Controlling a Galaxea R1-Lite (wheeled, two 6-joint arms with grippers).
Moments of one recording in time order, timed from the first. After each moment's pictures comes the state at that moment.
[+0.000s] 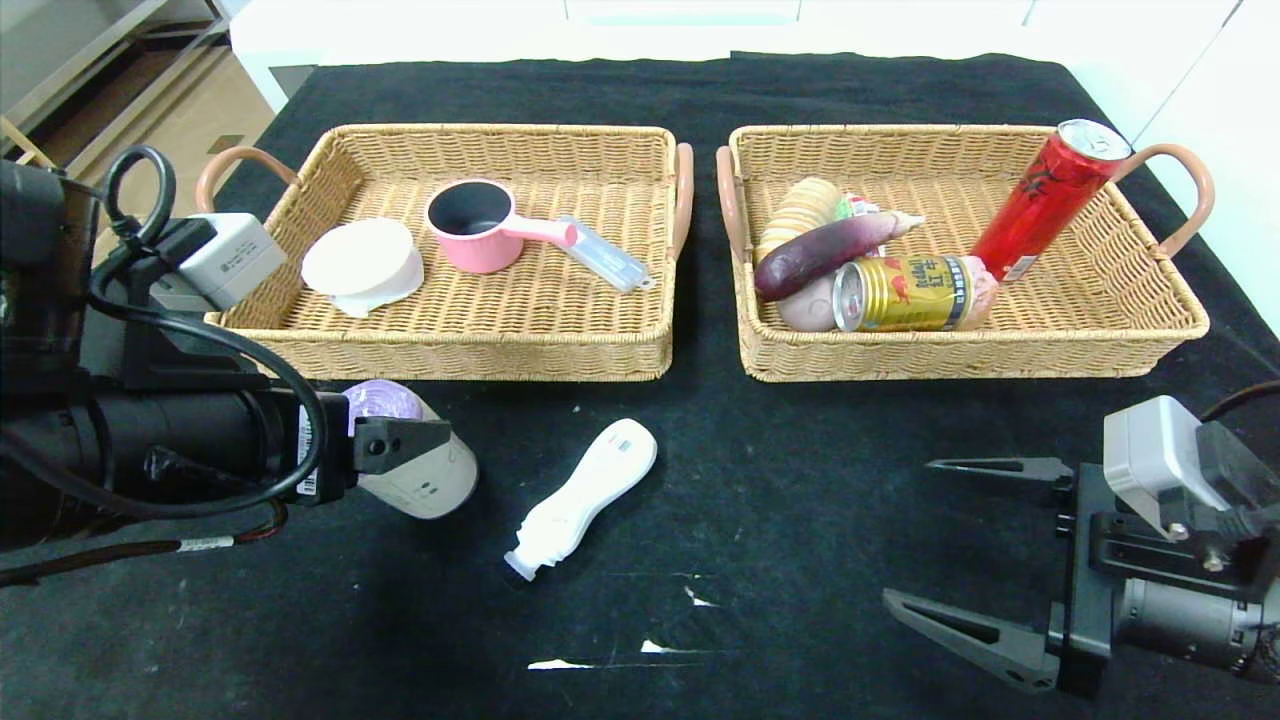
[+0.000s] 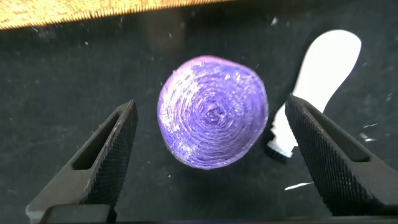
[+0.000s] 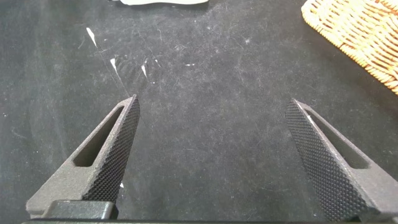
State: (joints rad) left arm -0.40 1.33 -1.04 0.23 0.16 -0.14; right arm 0.44 1.37 -0.49 -0.62 0.48 -0.34
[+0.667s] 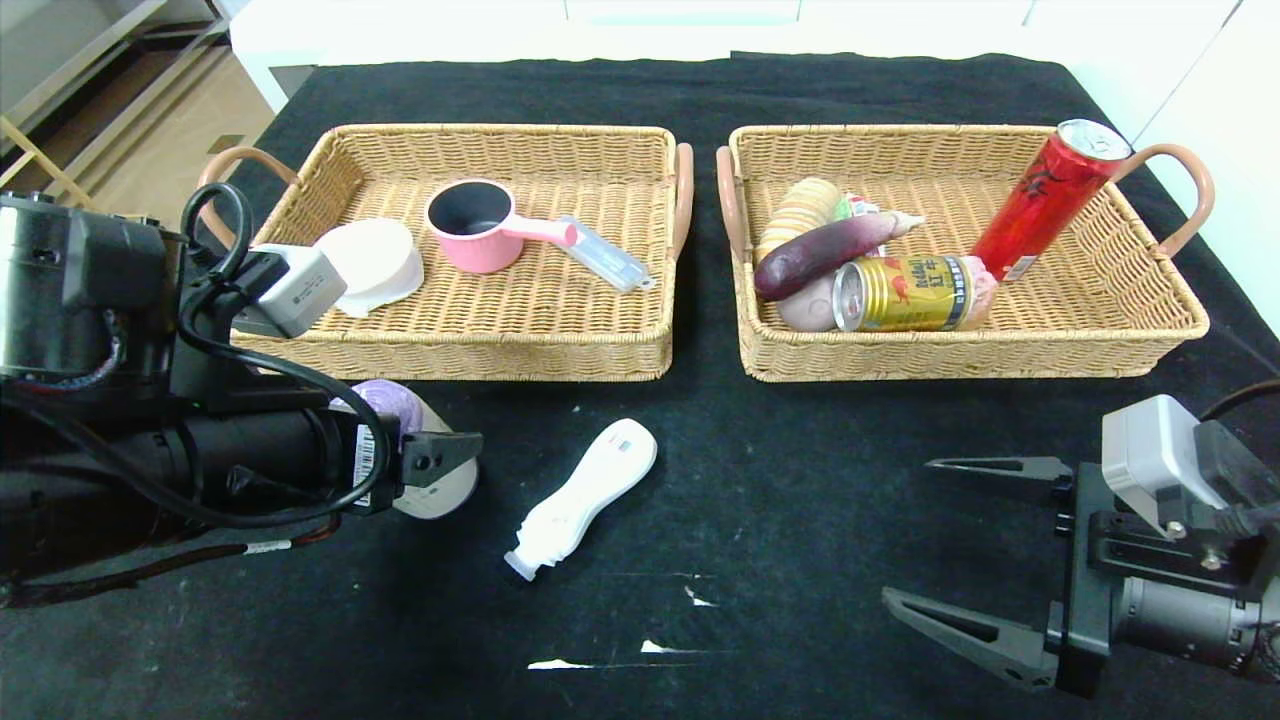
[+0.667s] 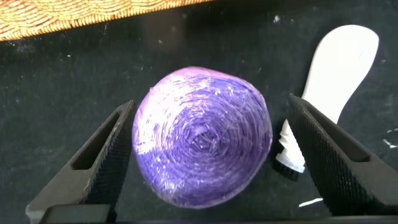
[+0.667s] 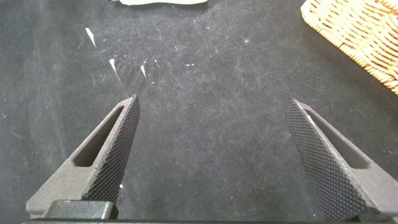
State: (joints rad) left arm -0.41 1.38 -0.96 0.09 0.18 -0.09; right arm 0.44 1.37 -0.49 -0.62 0.48 -0.34
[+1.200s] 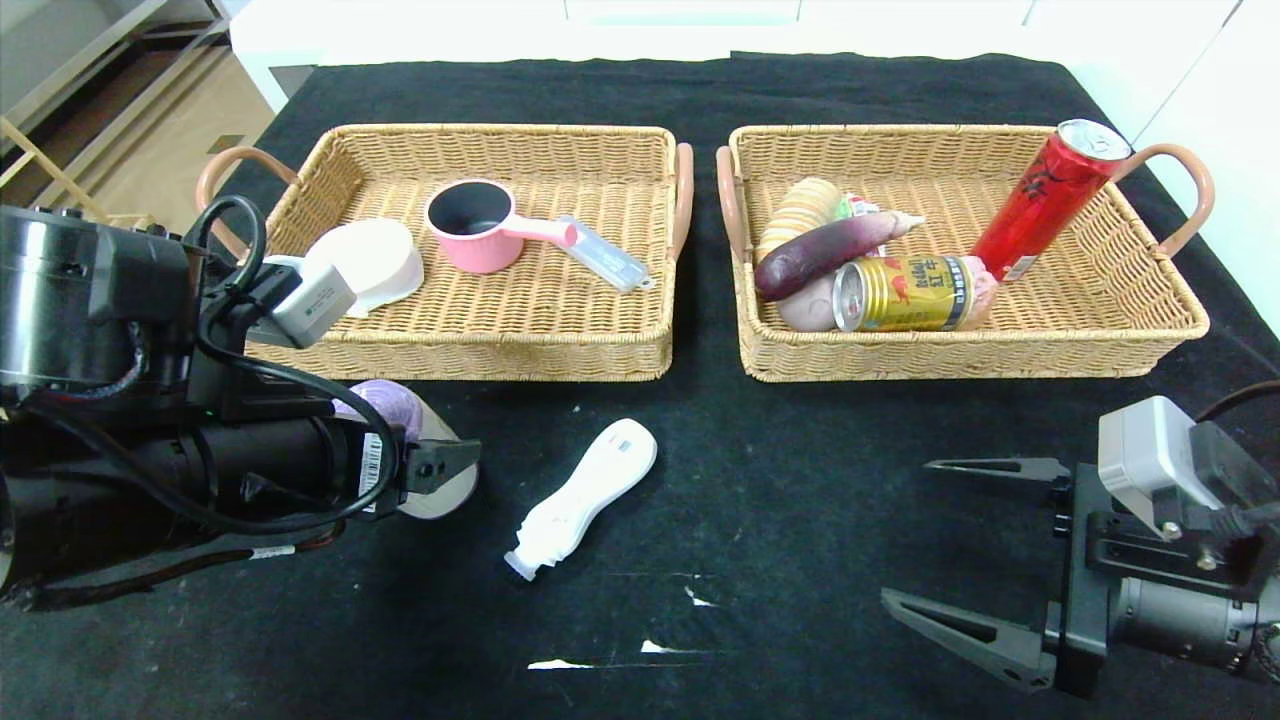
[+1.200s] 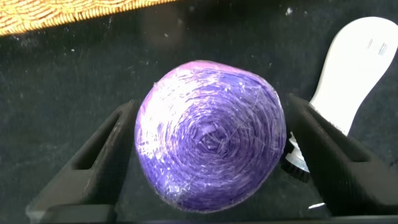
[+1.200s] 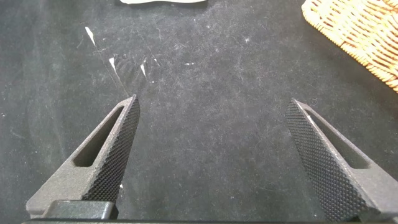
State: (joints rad) left arm -0.41 1.39 -0.95 0.08 0.21 -0.08; right arm 0.44 1.37 -0.49 -0.62 0.48 -0.34
